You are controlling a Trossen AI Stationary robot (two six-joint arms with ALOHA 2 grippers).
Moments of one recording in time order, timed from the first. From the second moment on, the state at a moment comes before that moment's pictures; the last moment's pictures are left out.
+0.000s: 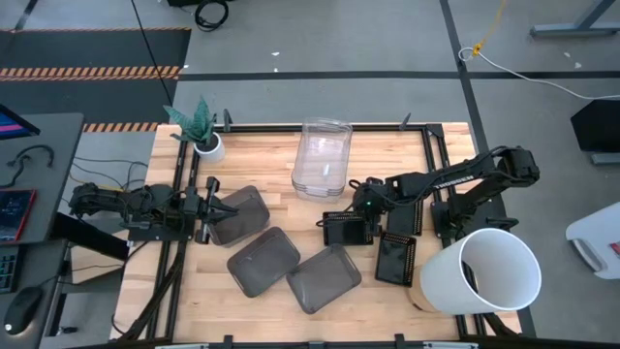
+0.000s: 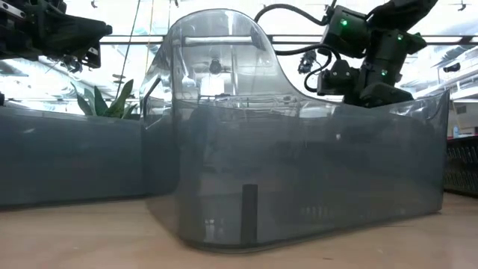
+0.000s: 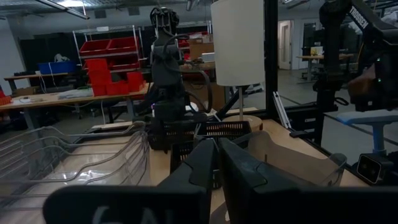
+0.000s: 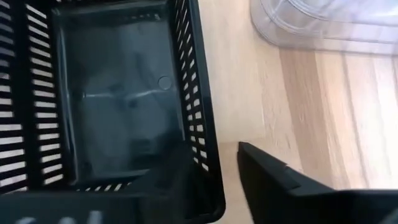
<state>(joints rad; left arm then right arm) -0.16 0.07 0.07 0.12 -0.08 0.10 -0.02 1.42 0.73 -0.45 0.08 0.09</state>
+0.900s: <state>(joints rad) -0.16 0.07 0.07 0.12 -0.08 0.10 -0.03 1.42 1.30 -1.36 0.36 -0.68</state>
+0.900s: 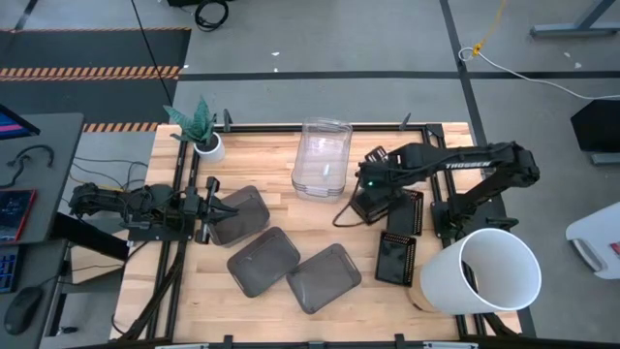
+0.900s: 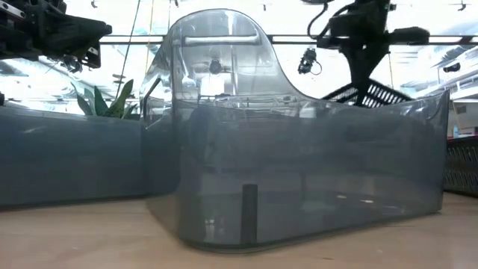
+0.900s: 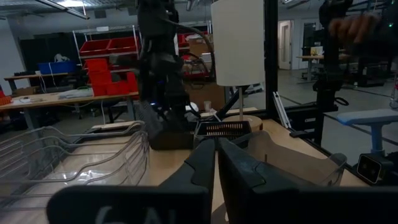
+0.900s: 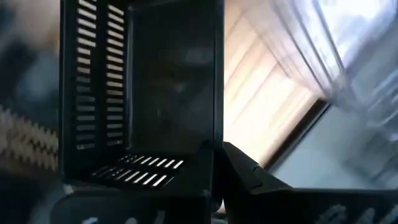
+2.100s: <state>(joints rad) -0.16 0.07 0.07 0.12 -0.08 0.10 0.04 1.39 1.32 -1.57 0.14 -0.90</state>
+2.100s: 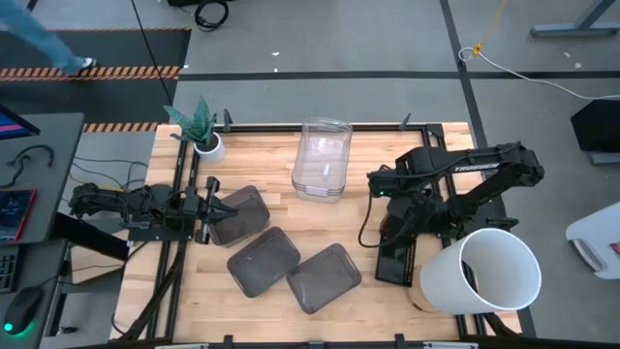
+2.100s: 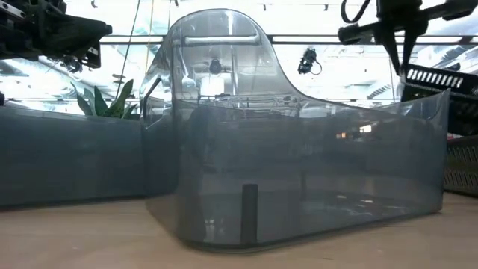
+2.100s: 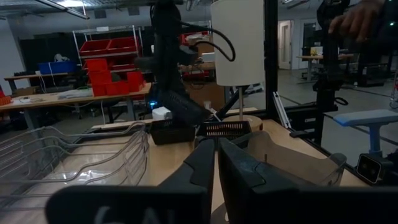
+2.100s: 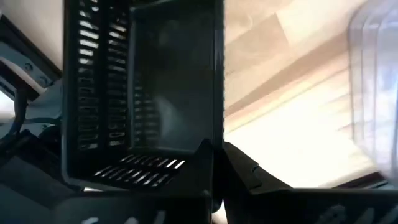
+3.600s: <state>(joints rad) -0.16 0.07 0.07 0.12 -0.08 0.10 -0.12 1.65 1.24 -1.03 0.13 -1.16</state>
